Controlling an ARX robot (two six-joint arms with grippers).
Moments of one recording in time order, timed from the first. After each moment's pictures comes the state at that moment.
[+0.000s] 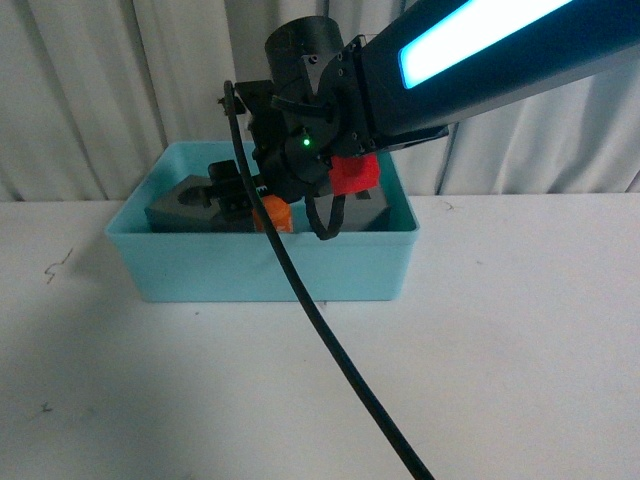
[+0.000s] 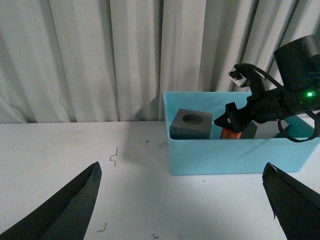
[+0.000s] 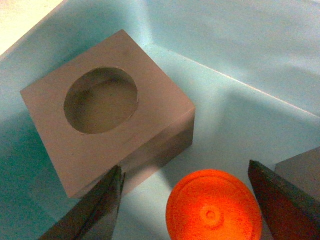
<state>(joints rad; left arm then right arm) 0.00 0.01 0.01 0.00 0.00 -0.01 0.50 2.63 2.15 -0.13 -0.15 -0.03</state>
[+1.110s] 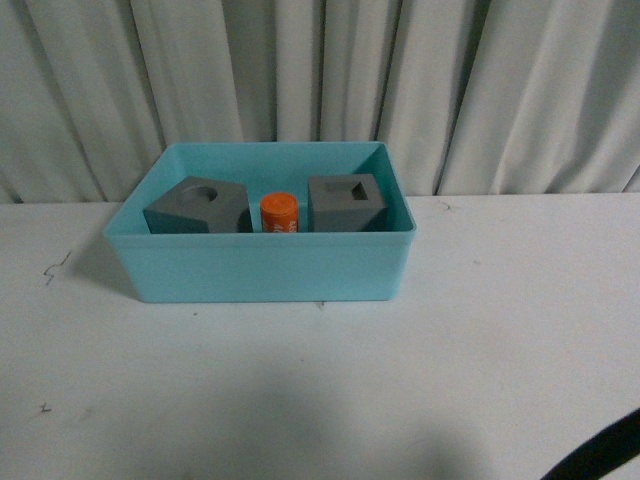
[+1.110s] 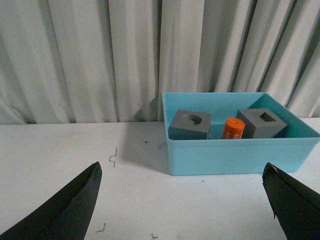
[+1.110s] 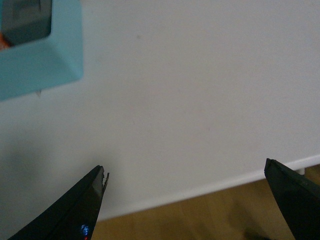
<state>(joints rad) 0.00 0.01 0.01 0.00 0.00 -0.01 0.31 0.85 0.34 -0.12 0.27 0.33</state>
